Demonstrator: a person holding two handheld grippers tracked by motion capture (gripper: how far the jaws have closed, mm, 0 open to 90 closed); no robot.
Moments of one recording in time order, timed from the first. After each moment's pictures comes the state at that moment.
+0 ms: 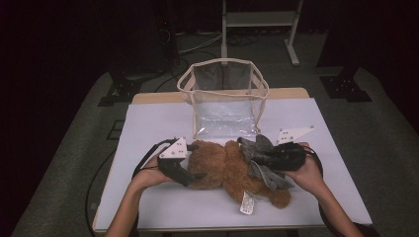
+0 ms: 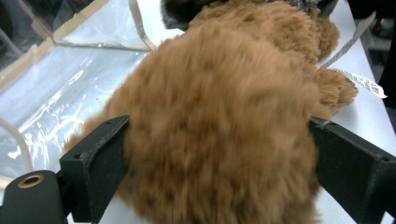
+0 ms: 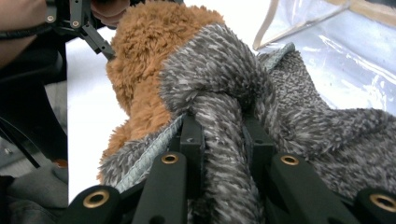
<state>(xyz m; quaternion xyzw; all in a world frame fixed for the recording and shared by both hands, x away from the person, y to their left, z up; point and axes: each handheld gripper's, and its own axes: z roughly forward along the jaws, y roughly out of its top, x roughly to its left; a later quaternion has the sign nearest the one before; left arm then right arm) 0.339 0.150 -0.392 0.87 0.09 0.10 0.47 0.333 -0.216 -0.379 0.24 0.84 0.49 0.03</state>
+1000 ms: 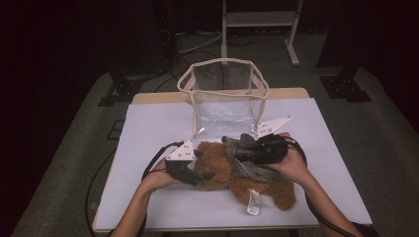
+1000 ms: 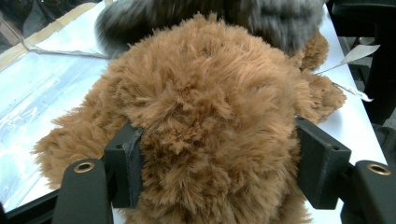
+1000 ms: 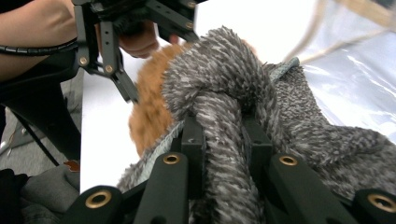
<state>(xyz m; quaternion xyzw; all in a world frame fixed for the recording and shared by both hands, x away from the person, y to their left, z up) 0.334 0.130 -0.401 0.86 0.08 0.09 0.49 0.347 -0.162 -0.356 0.18 0.87 0.46 0.02</state>
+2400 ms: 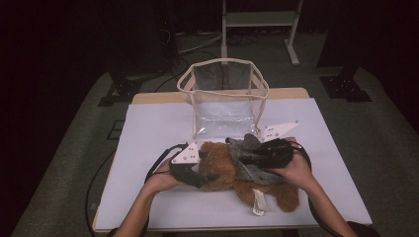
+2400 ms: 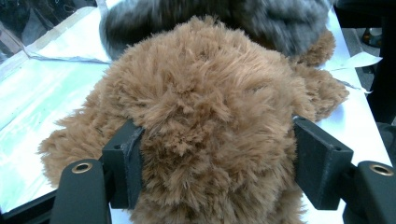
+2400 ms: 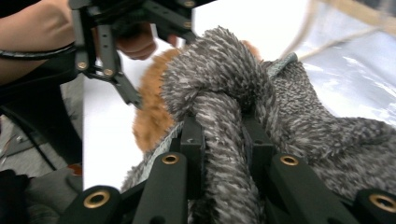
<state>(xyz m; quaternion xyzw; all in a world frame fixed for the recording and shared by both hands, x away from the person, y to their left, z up) 0.327 0.118 -0.399 0.87 0.08 0.10 0.48 0.335 -0.174 -0.359 0.19 0.86 0.48 0.02</state>
